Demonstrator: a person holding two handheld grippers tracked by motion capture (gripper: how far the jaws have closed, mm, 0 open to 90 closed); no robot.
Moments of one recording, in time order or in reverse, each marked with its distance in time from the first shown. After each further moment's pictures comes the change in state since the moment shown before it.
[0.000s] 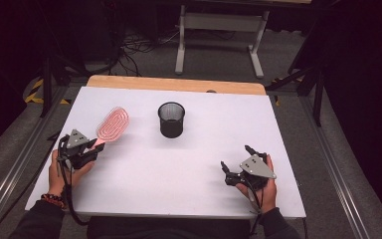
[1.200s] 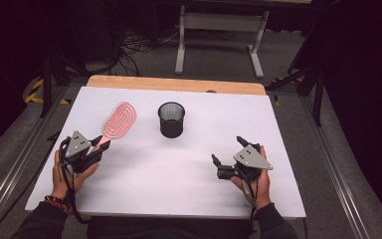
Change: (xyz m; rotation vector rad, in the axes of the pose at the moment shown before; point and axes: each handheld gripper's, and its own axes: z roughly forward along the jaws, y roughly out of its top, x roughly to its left) left arm -0.024 0.009 -0.016 -0.177 -0.030 0.082; right arm 0.007 0.040 0.008 -0.065 0.071 0.022
